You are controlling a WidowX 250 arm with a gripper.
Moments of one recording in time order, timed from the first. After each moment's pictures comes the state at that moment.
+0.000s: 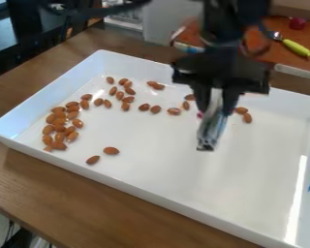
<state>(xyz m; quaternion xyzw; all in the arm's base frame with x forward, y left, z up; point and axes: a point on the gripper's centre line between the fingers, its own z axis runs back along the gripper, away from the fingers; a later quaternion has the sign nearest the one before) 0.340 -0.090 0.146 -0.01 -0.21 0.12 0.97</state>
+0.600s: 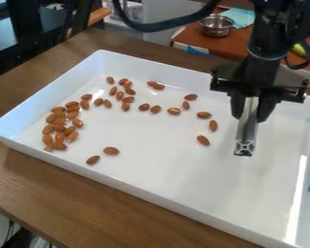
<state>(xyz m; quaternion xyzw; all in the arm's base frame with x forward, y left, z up) 0.376 -0.121 0.130 0.00 -0.22 0.13 0.97</state>
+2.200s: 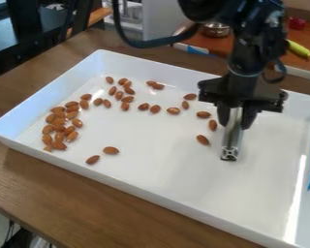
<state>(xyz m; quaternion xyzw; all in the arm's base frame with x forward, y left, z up) 0.388 -0.091 0.096 0.02 -0.20 0.14 0.97</state>
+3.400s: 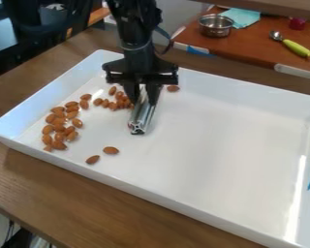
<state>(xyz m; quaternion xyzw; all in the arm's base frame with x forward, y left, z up) 0.369 0.045 0.095 0.02 -0.17 0.20 0.96</state>
